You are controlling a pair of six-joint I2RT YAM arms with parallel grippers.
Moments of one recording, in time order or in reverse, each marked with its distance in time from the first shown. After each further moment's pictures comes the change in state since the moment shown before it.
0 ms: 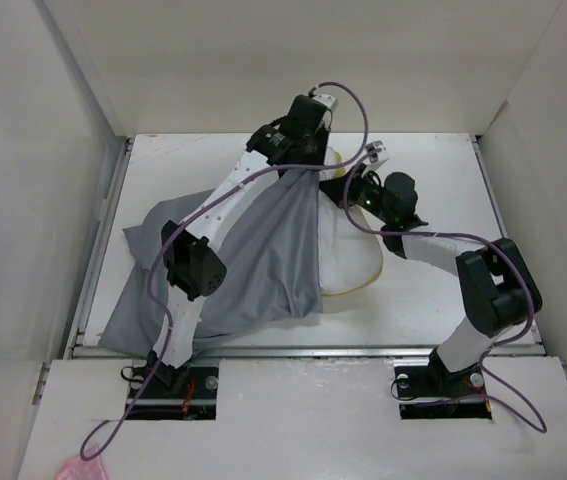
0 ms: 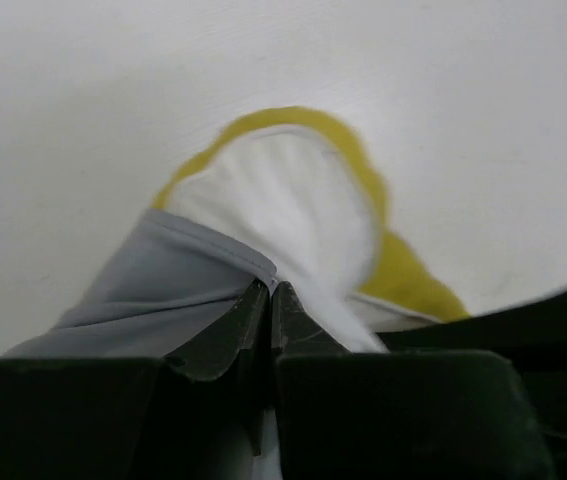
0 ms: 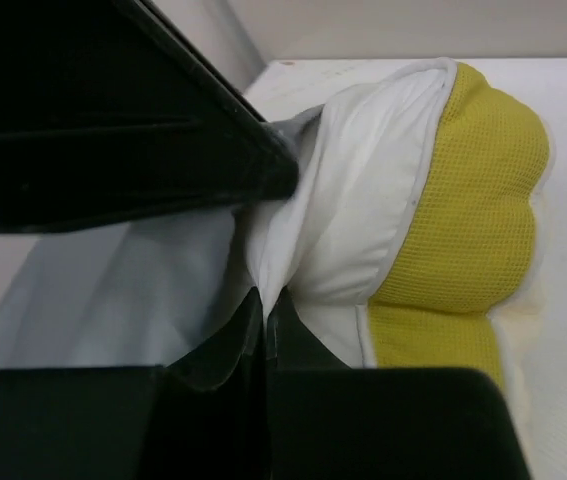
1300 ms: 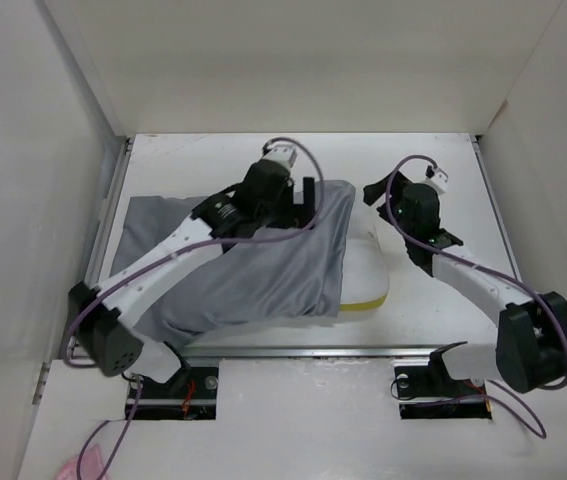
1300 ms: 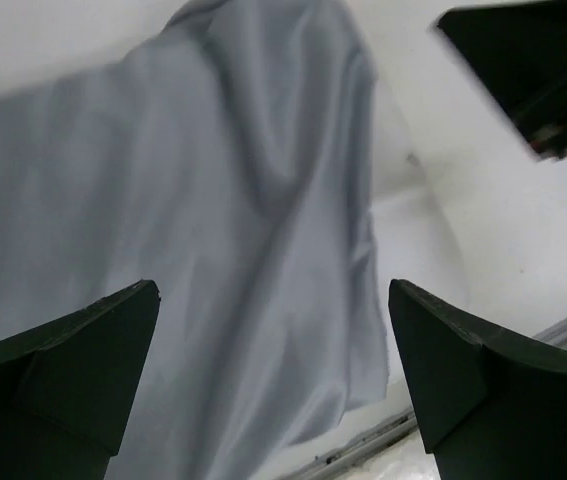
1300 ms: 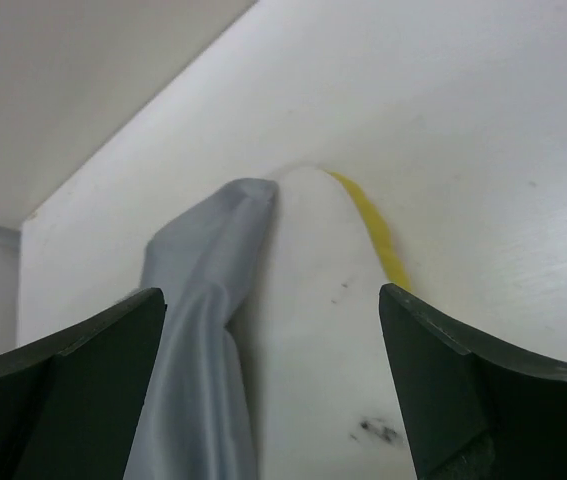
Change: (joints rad) left arm -0.140 -0.618 -0.788 0.246 -0.053 -0.180; right arm -0.058 -0.301 -0.138 -0.467 0.646 0.309
